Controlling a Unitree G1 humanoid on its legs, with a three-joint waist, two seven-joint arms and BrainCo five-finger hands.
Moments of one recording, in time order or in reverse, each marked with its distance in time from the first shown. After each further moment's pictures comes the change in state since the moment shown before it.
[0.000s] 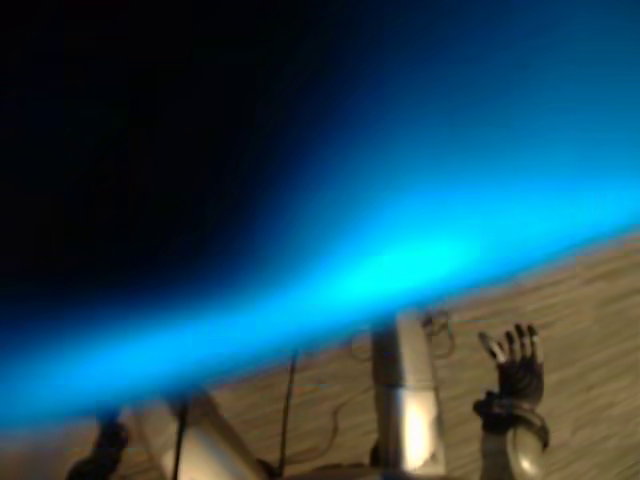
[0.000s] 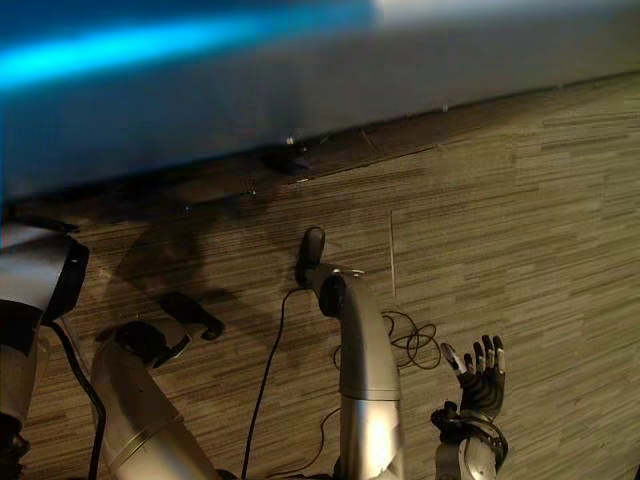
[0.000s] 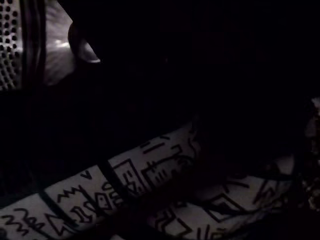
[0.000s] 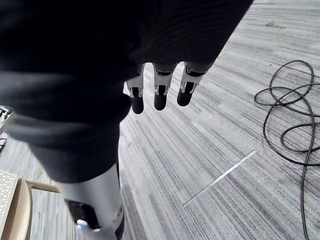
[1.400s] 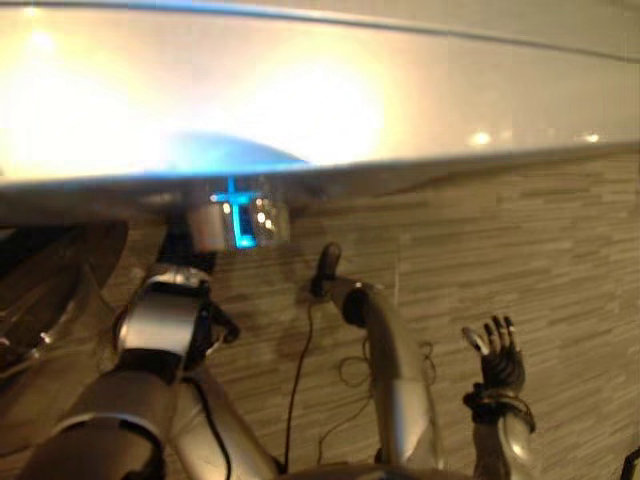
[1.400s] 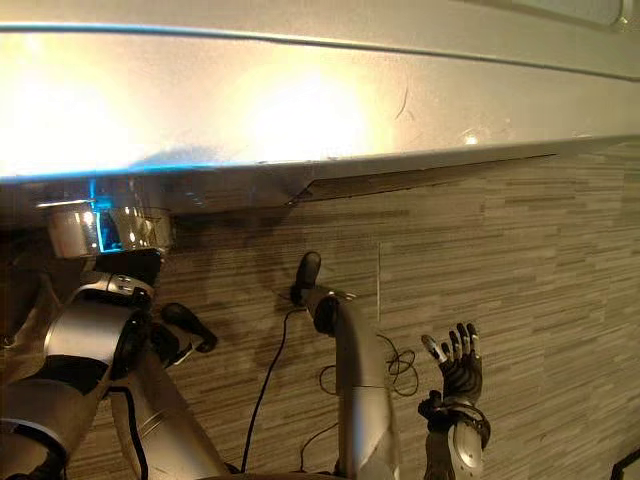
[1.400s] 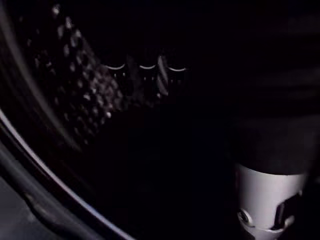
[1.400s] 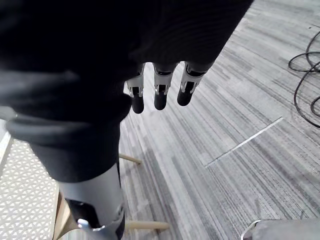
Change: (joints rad) left arm 0.483 -0.280 0.348 0.043 0.421 0.143 -0.154; right arm -0.038 -0.020 0.032 0.001 -0.017 0.072 0.053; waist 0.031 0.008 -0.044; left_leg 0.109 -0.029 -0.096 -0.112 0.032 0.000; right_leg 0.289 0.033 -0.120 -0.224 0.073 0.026
